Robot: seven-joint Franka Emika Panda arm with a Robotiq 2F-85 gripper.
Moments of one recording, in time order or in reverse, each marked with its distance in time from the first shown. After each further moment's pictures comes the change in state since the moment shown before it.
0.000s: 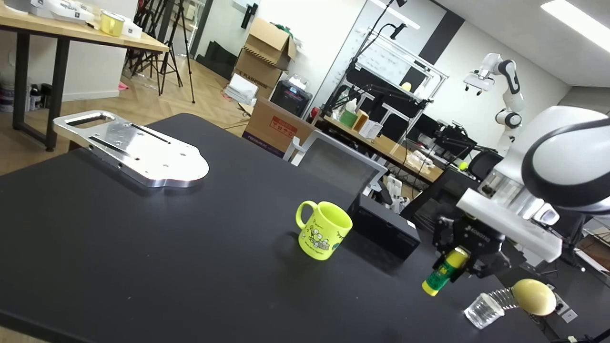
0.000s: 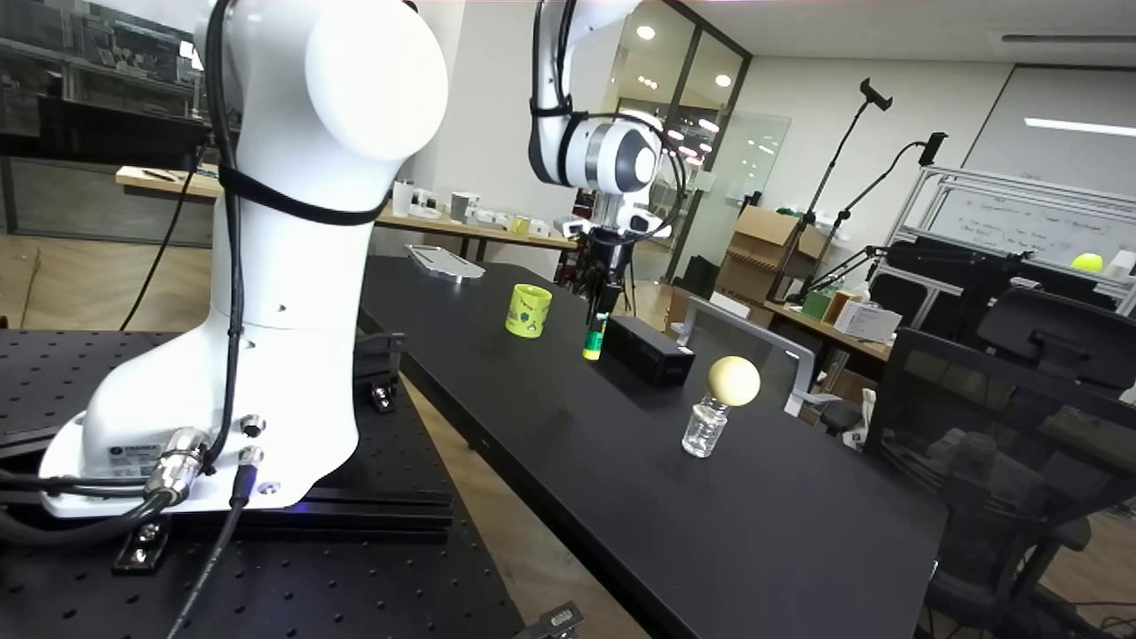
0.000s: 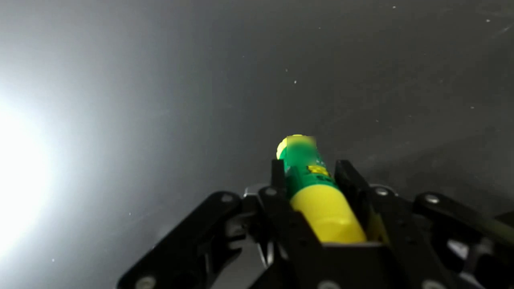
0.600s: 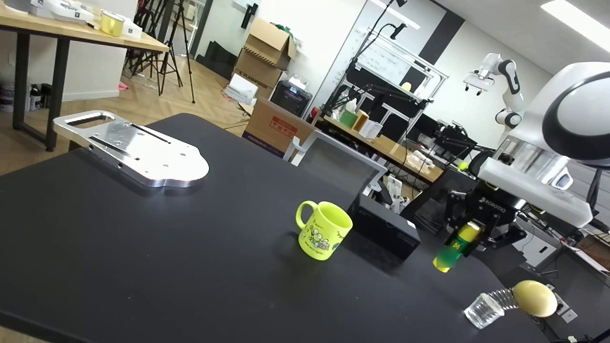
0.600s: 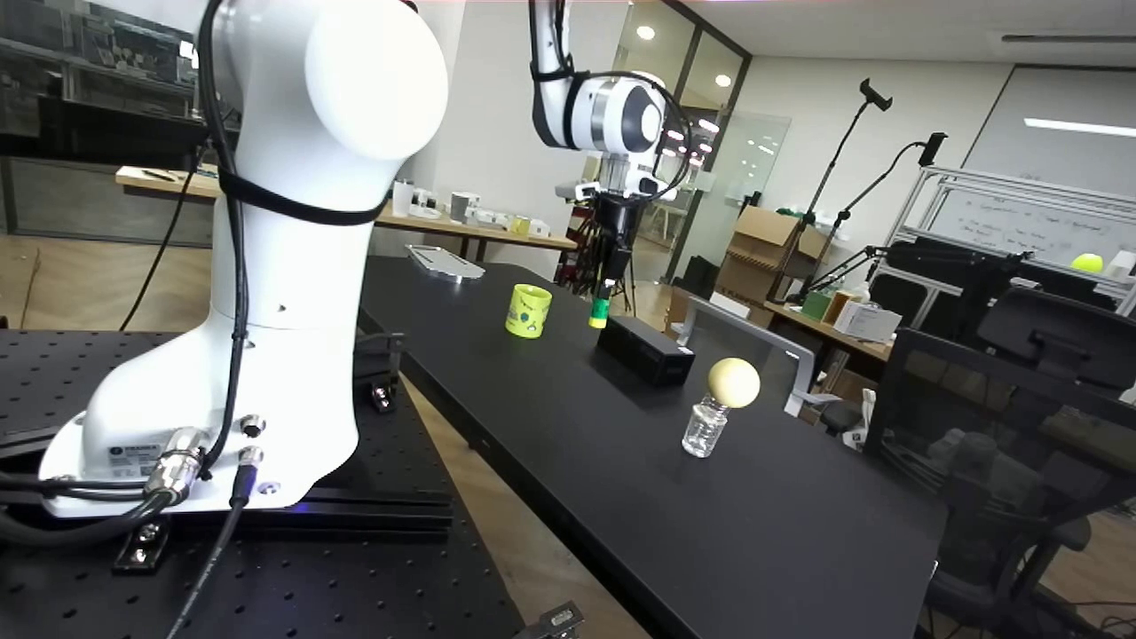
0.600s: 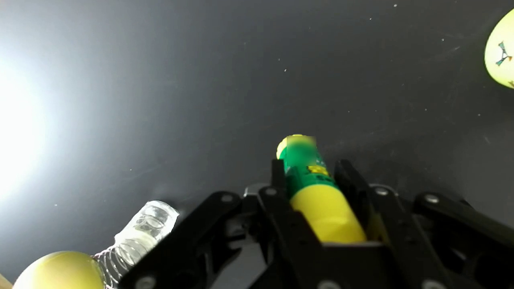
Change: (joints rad) arm -0.001 -0.100 0.039 0.044 0.005 -0.146 -0.103
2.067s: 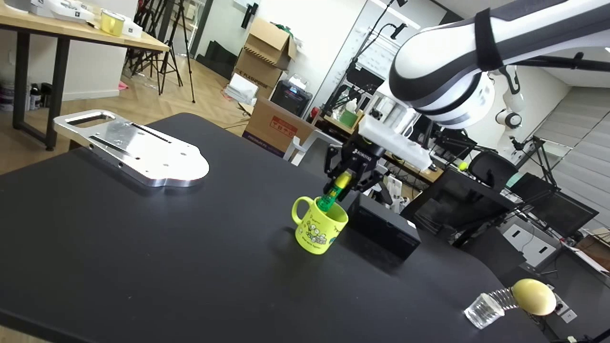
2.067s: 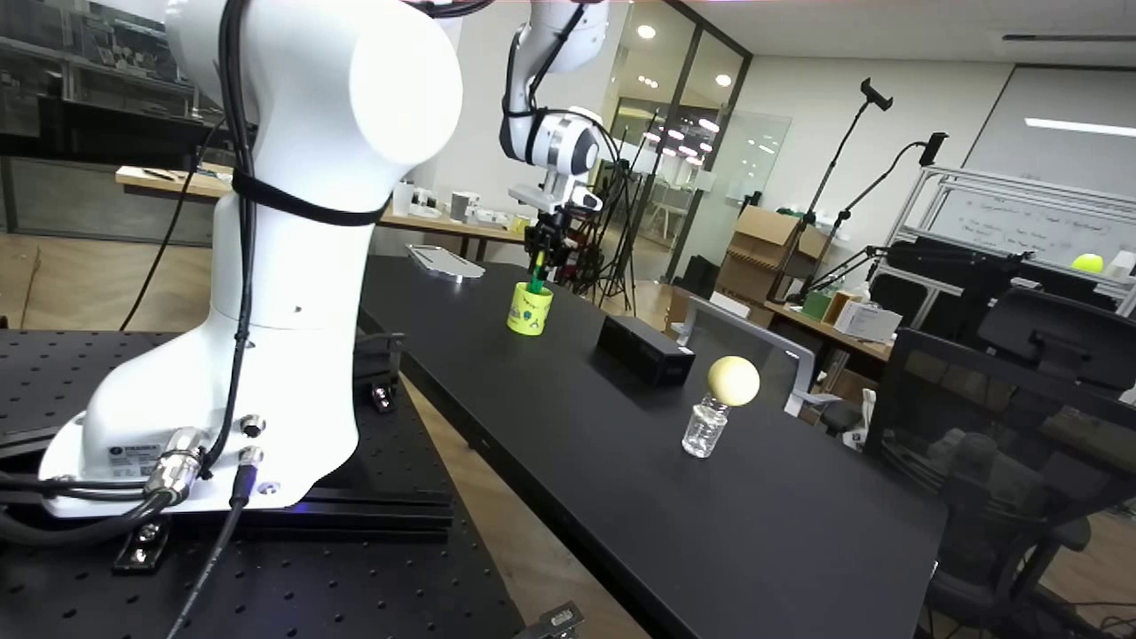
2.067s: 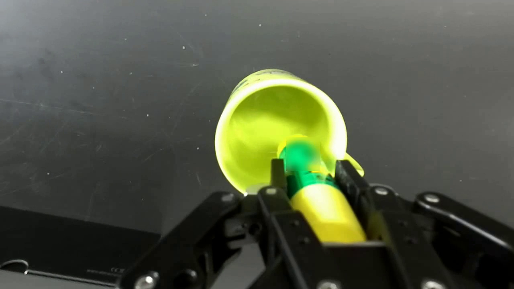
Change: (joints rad) arm 0.196 0.489 0.136 0.596 0.071 -0.109 -0.335
